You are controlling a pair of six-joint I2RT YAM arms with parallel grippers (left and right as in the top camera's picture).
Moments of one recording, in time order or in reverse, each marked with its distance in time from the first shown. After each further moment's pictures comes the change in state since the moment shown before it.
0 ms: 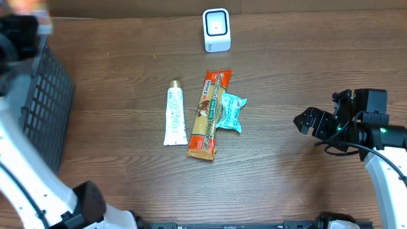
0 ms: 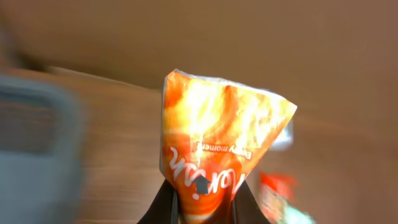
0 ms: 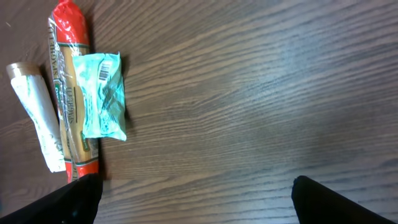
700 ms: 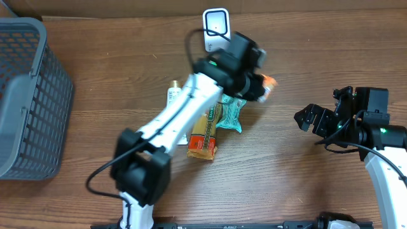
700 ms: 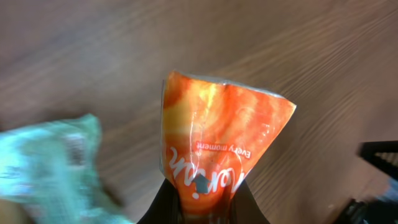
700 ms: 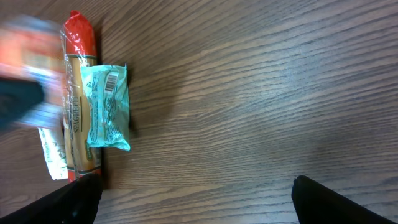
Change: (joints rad) left arm -1.043 0.280 -0.656 0.562 -0.137 -0.385; right arm 0.000 0.000 0.000 0.035 0.000 0.000
